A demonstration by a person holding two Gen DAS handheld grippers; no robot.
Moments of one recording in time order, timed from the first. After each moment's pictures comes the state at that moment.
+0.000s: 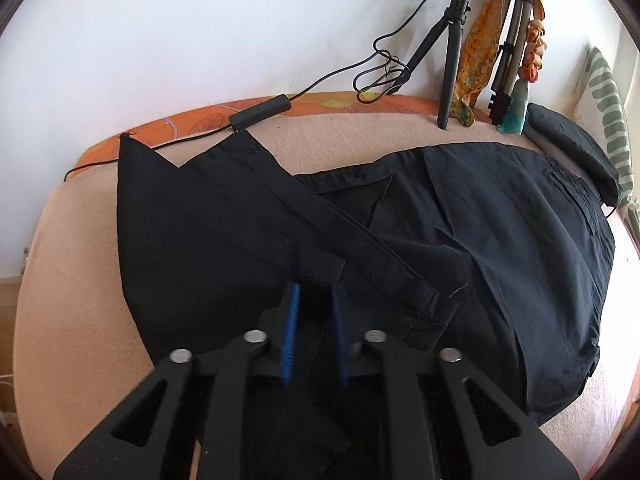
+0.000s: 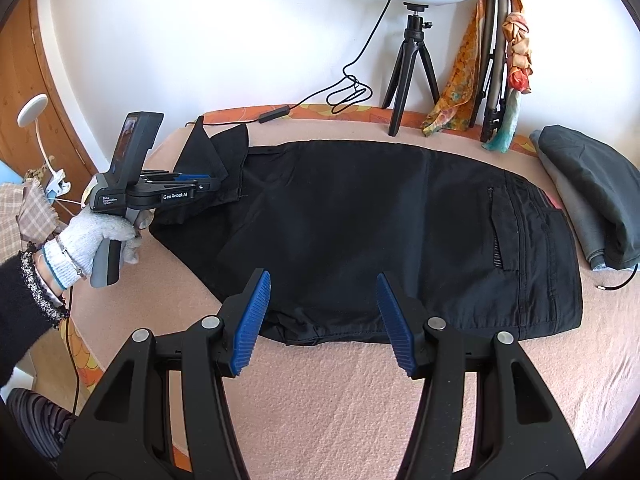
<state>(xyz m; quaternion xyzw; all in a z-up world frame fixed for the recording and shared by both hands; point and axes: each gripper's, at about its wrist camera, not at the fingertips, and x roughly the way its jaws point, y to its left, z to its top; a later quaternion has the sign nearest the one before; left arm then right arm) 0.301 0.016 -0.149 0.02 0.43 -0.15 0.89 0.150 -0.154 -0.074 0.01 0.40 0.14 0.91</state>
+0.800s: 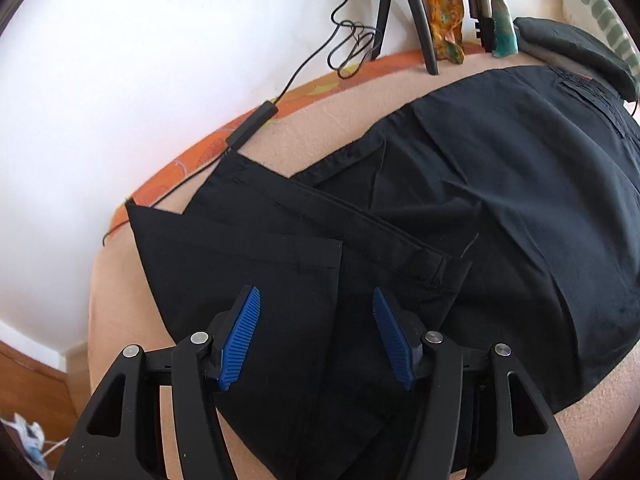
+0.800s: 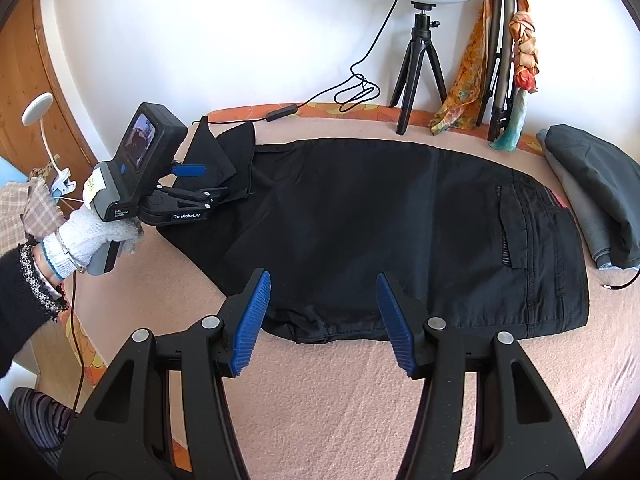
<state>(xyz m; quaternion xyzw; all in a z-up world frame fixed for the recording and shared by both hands) 0.297 -0.021 -0.150 0.22 0.42 -0.10 0.88 0.149 -0.148 -0.076 0.01 0.40 0.15 0.90</state>
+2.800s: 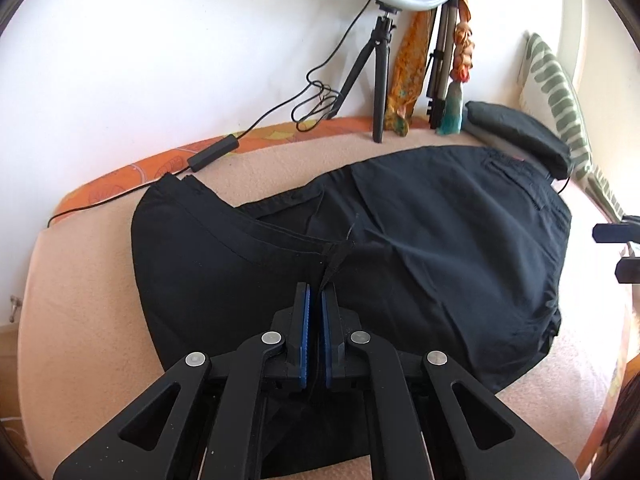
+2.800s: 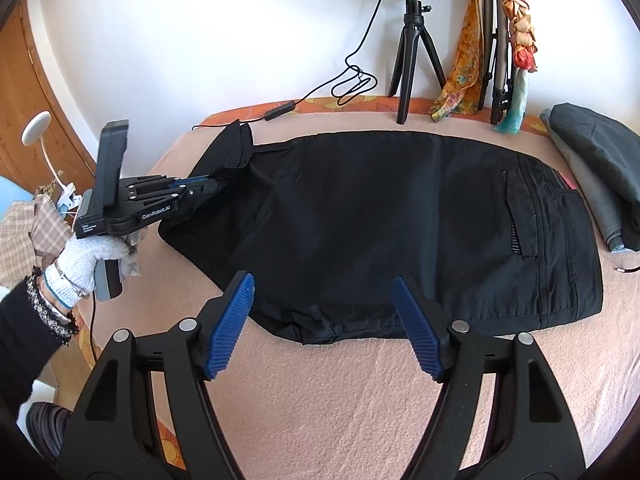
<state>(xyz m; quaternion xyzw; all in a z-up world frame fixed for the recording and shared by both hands) 0.262 0.006 -0.116 0.06 0.37 -0.23 0.90 0.159 -0.154 -0.083 0.05 0.42 0.16 0.89</state>
